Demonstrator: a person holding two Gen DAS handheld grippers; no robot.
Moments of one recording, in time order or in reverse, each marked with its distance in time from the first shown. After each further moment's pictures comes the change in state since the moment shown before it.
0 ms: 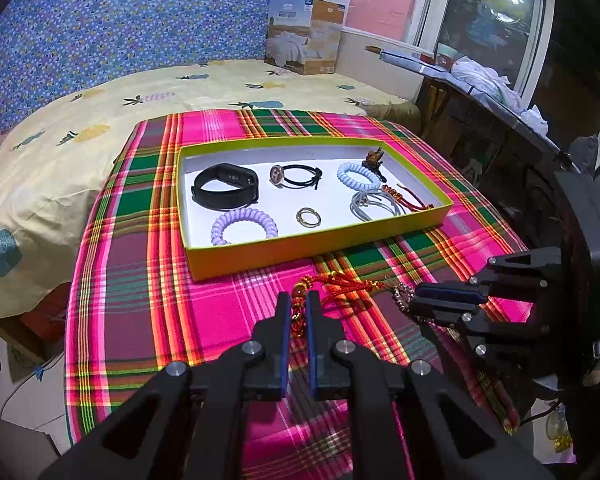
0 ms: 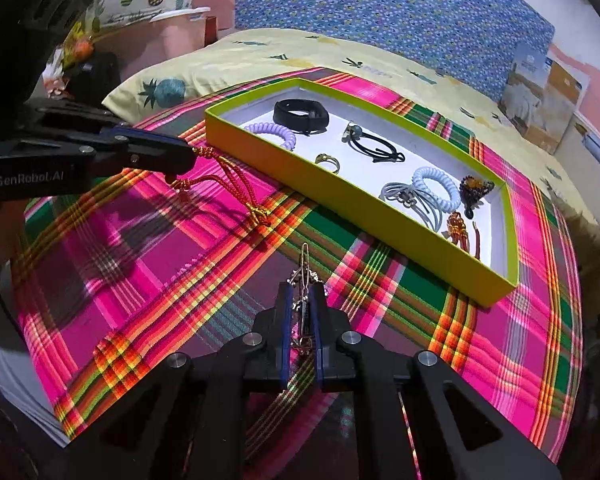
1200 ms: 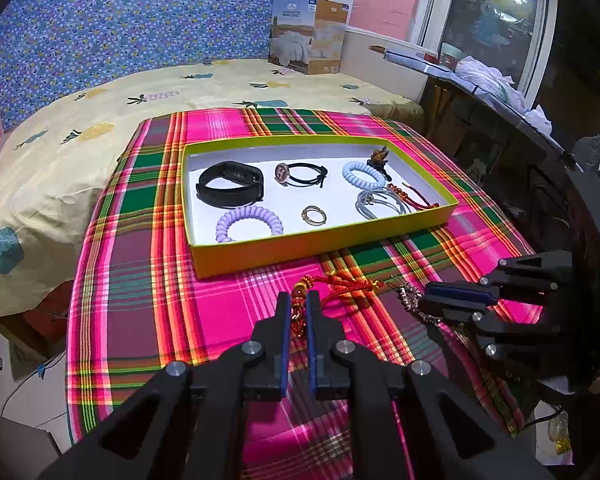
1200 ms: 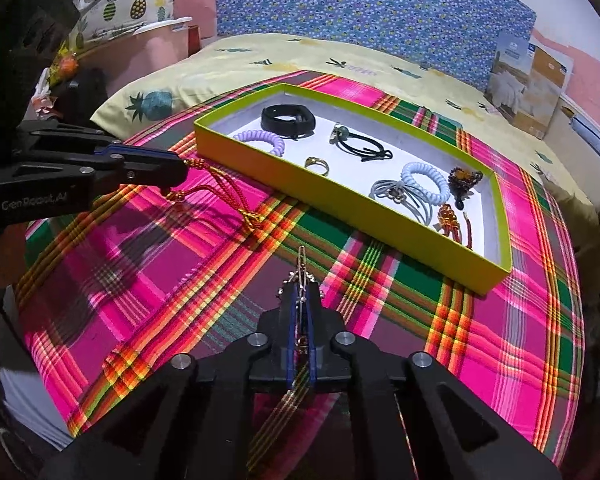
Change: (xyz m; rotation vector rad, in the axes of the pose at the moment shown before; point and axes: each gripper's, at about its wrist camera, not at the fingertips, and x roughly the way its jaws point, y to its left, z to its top) left arm 0.001 0.003 -0.001 -0.008 0.002 0.011; right arm -0.004 0.003 0.001 0.044 -0.007 -0.016
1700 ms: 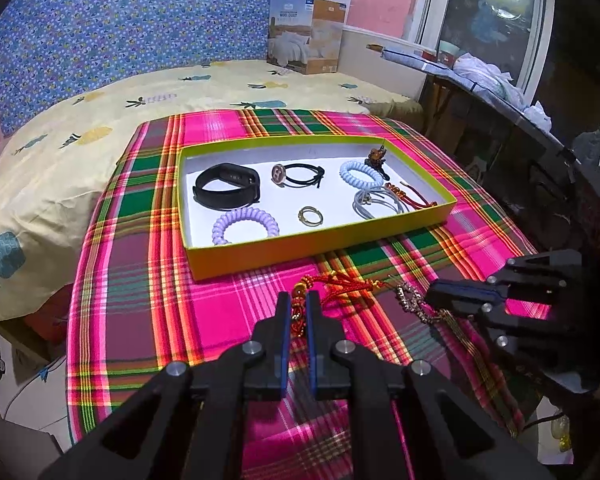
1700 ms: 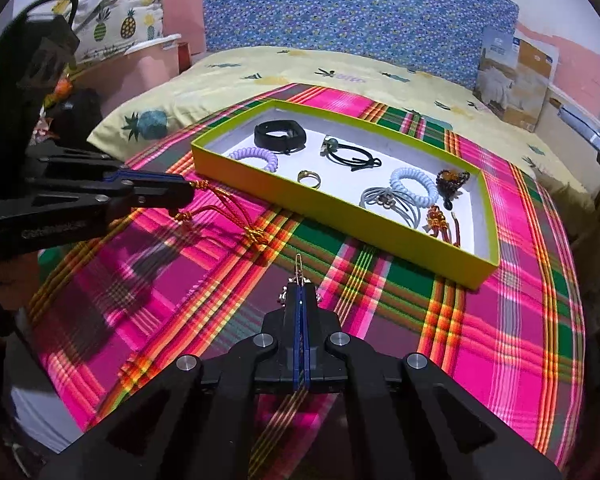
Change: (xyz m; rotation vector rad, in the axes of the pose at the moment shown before) left arm 0.000 -0.003 0.002 0.011 0.000 0.008; right arm -0.009 -0.001 0.002 0.048 -0.026 -0.007
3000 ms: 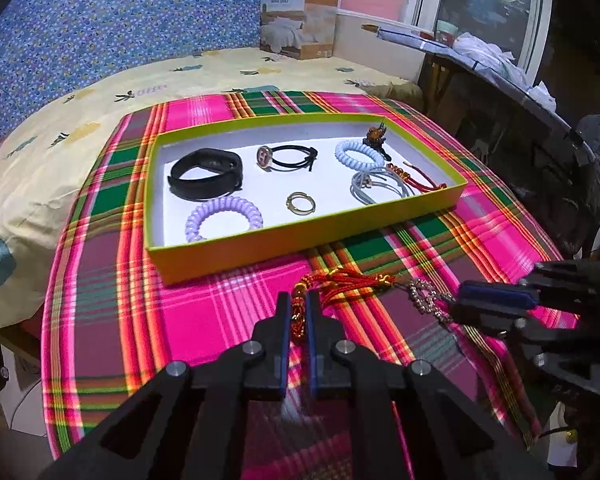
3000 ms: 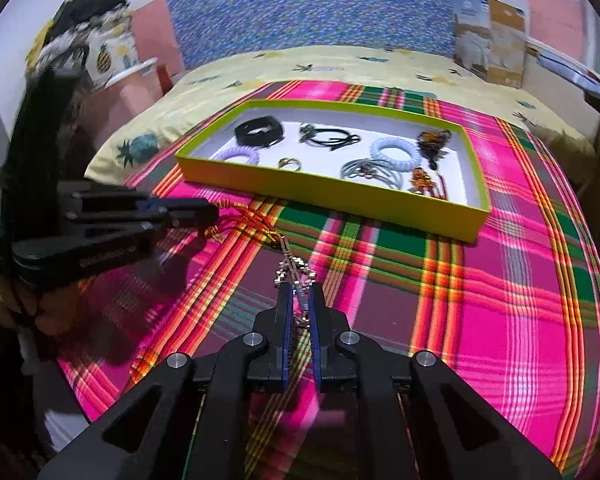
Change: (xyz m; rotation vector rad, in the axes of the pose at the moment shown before) left arm 0.027 -0.011 -0.001 0.035 0.046 0.008; right arm -0.006 -0.017 -0.016 0.154 0.004 0.046
